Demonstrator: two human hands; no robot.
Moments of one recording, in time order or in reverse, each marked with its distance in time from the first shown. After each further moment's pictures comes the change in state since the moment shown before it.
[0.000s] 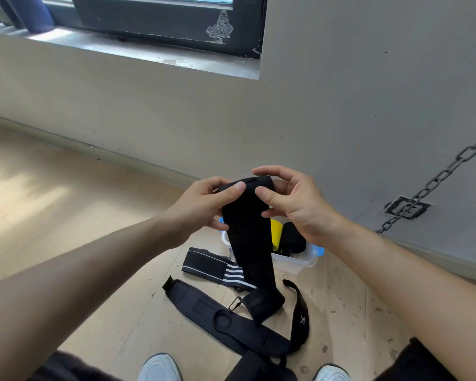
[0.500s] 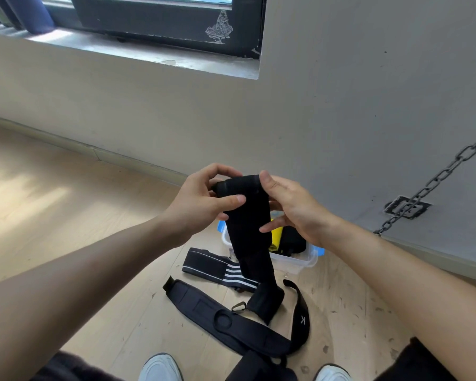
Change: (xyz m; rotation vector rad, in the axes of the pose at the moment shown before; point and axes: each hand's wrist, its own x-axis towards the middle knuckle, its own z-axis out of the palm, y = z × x) left_hand 0.002 -0.002 0.001 -0.005 0.087 0.158; right_hand 0.000 -0.005 0.003 -0.121 -0.086 0.194
